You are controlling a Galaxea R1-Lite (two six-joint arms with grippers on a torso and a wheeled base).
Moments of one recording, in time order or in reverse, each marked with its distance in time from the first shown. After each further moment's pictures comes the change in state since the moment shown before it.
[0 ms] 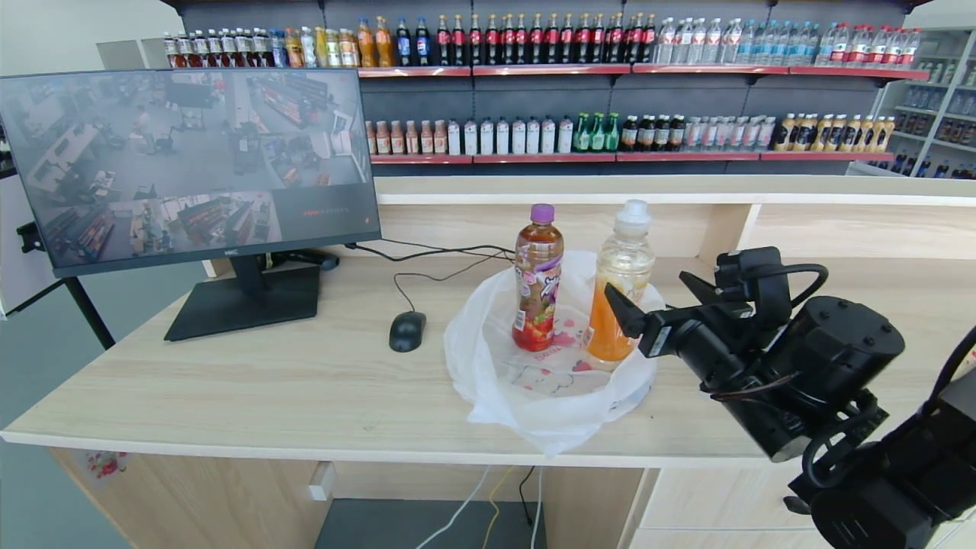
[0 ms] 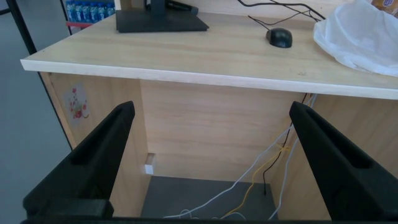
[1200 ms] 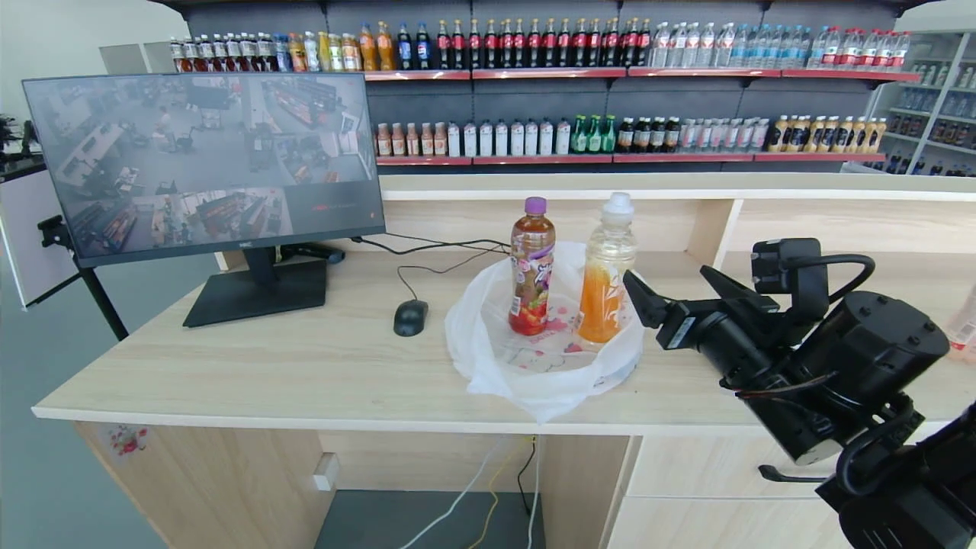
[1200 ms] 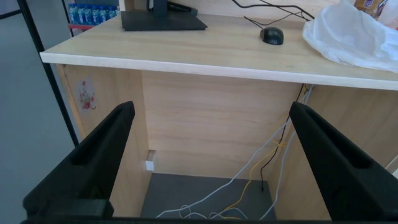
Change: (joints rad) left arm 0.000 0.000 0.000 -0.001 0.000 -0.001; right arm -0.004 -0.061 0.030 0.002 -0.033 0.054
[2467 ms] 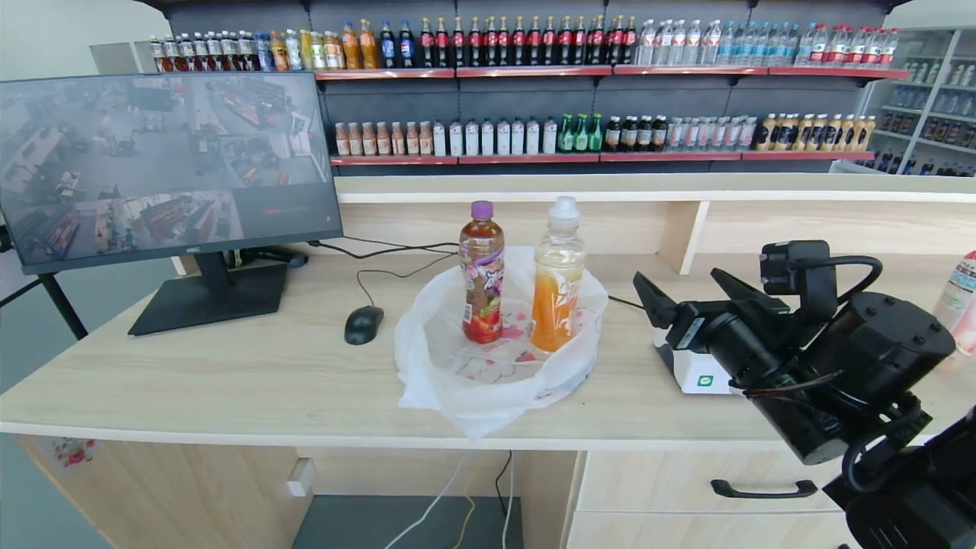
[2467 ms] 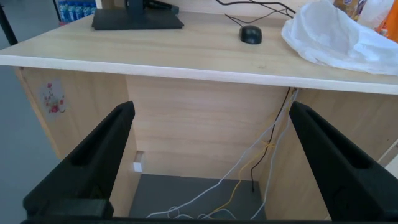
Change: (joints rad) left arm 0.000 0.000 0.000 0.002 0.000 0.000; right arm -0.034 -0.003 0.016 -0.002 0.000 0.001
